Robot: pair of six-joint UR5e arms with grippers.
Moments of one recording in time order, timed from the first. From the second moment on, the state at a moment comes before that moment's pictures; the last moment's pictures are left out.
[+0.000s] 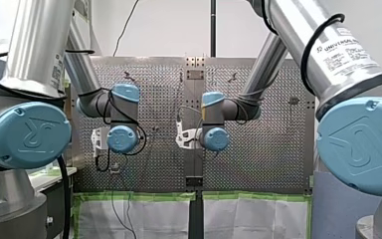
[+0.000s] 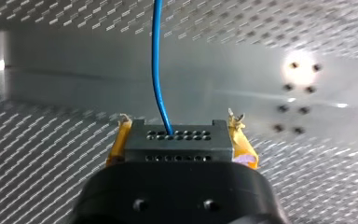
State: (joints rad) left arm -0.49 -1.73 -2.47 -2.12 -2.23 -1.64; right arm 2.39 -1.01 1.84 -0.80 1.74 1.50
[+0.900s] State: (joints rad) left arm -0.44 -1.51 -2.25 -2.35 -2.41 -1.67; right arm 2.45 -1.25 1.61 -0.56 1.64 1.54
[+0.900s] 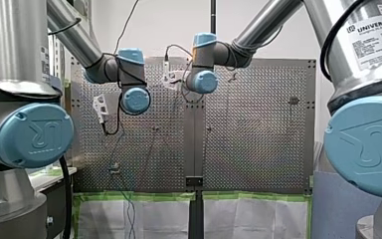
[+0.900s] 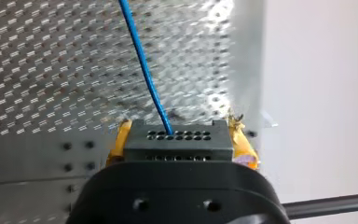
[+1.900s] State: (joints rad) left arm -0.21 -1.45 -2.06 -2.52 -2.21 -1.68; right arm 2.46 -1.21 1.41 -0.32 1.60 1.59
